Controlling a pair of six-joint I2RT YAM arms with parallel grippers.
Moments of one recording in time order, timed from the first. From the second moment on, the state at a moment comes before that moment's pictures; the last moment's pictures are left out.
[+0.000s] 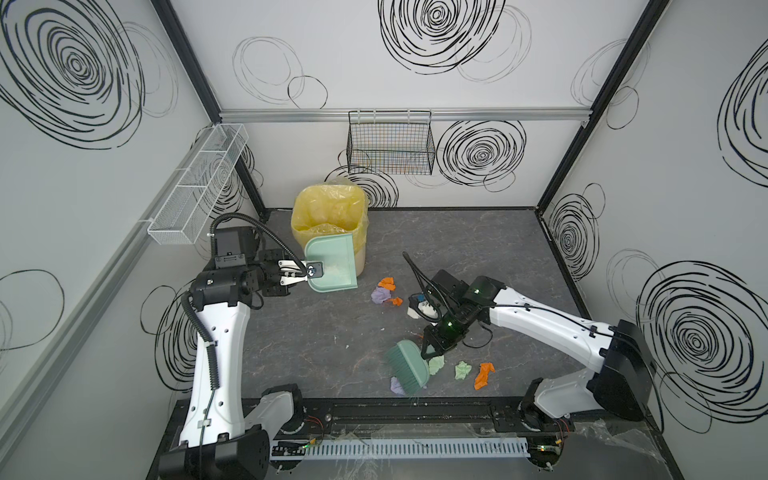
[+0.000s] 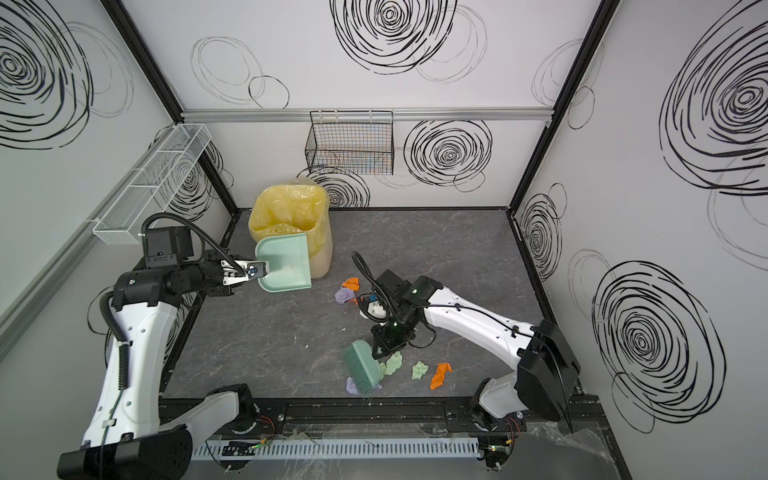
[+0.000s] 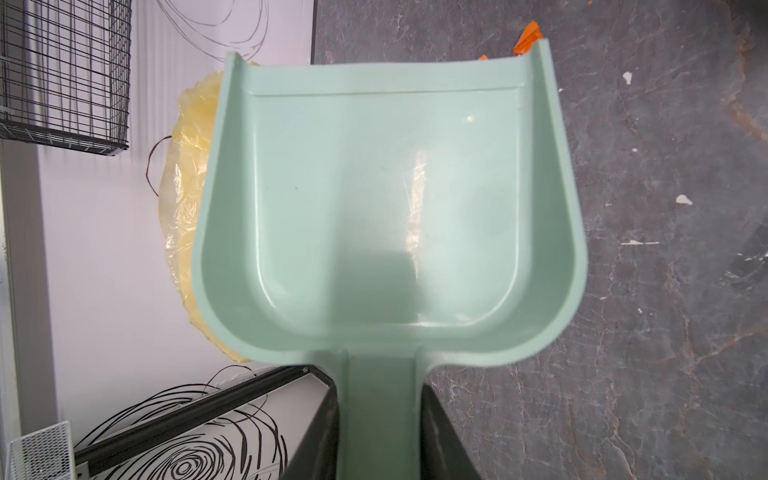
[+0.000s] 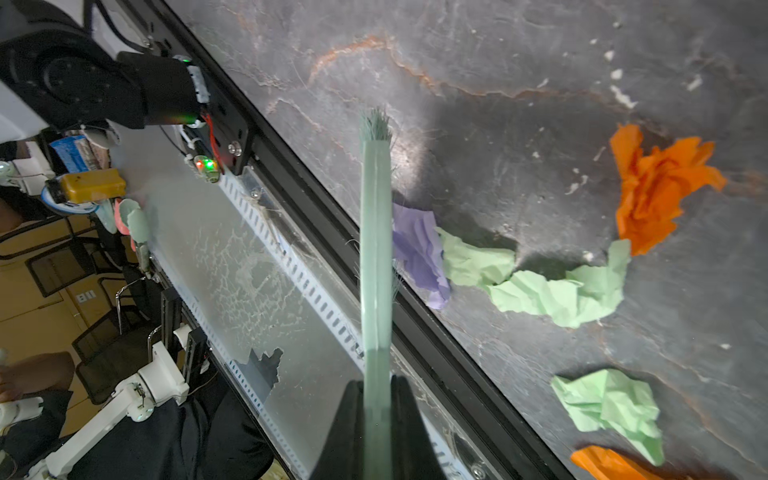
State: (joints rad) left arm 0.21 1.09 1.32 -1.09 0.45 1.61; right arm 0.84 1.44 1.11 -1.03 -0.56 0.29
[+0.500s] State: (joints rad) left arm 0.22 1.09 1.27 -1.07 0.46 1.61; right arm 0.71 1.51 1.15 -1.08 -0.37 0.24
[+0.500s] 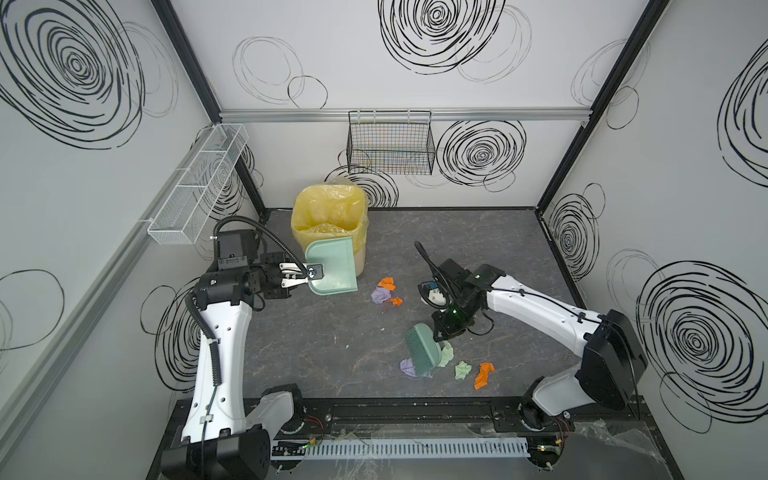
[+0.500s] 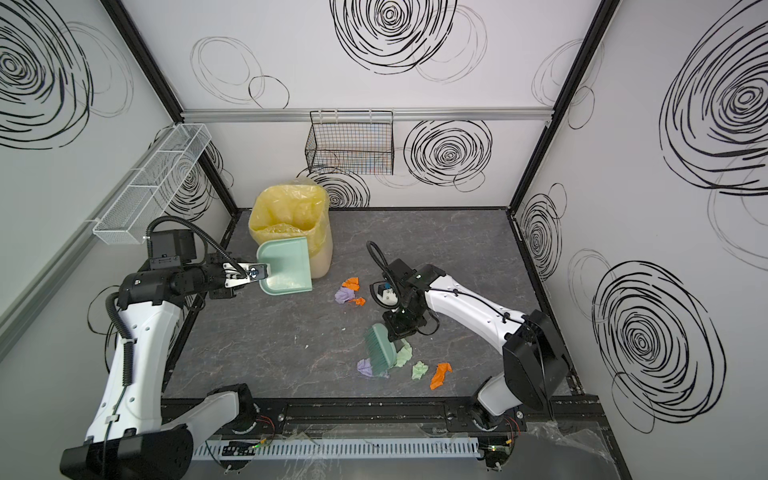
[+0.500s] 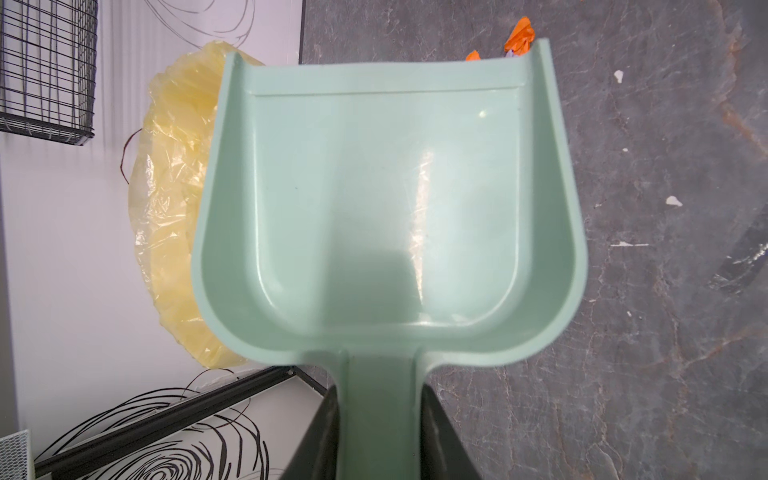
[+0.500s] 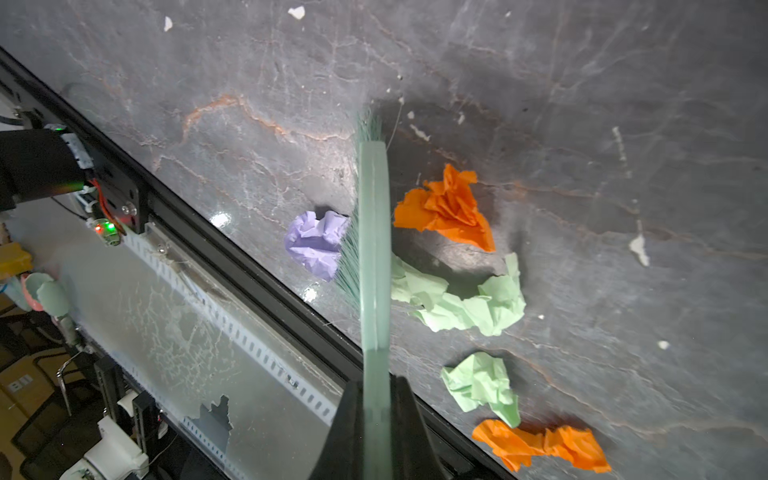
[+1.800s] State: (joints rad) left arm 0.23 1.08 1.17 -1.04 0.51 1.60; right arm 0.51 1.05 1.21 -1.25 0.18 0.65
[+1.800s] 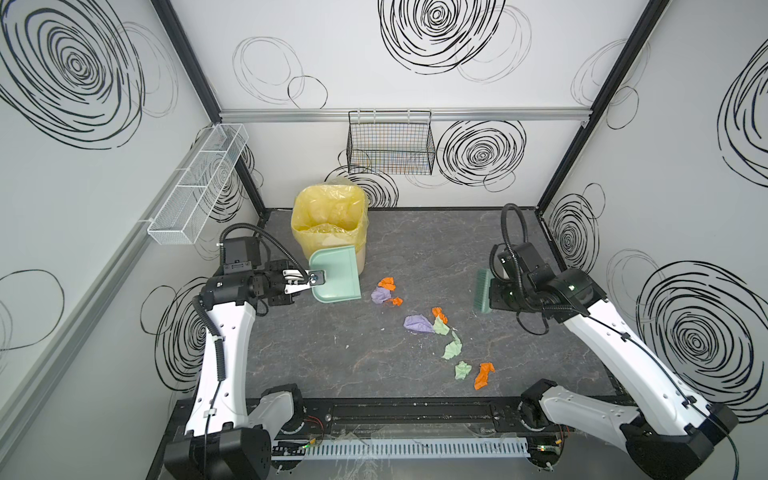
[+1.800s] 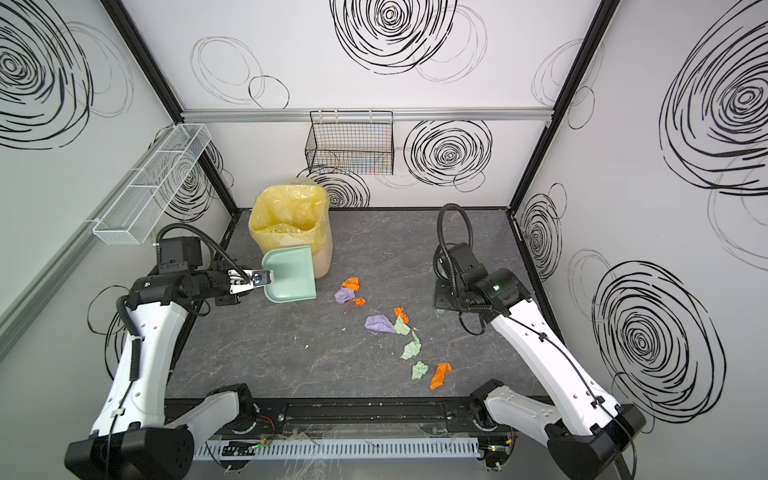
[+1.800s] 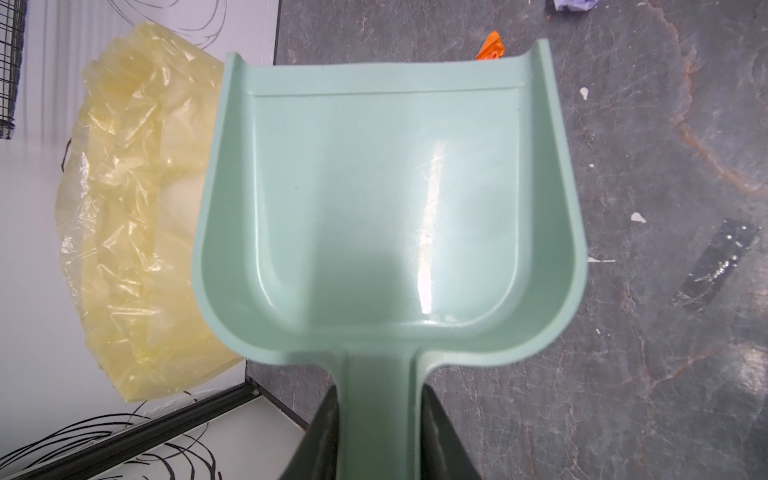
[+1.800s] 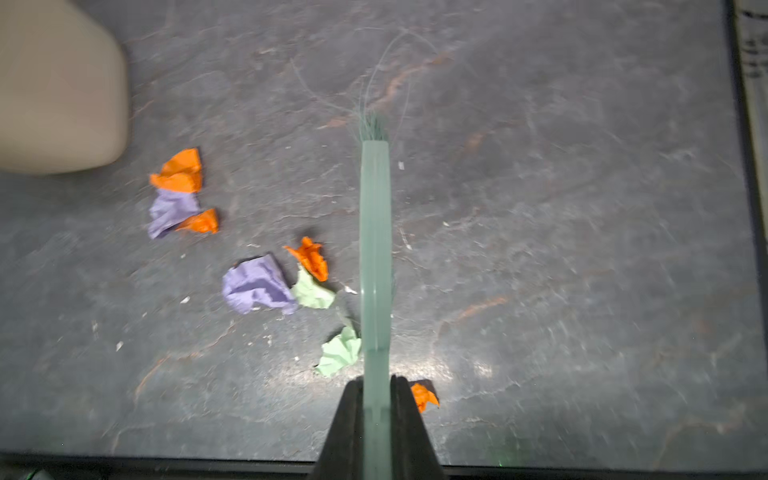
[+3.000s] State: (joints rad) left arm 0.28 1.07 1.13 -1.03 0.52 1.64; right arm 0.63 0.87 0.86 -1.33 0.06 0.85
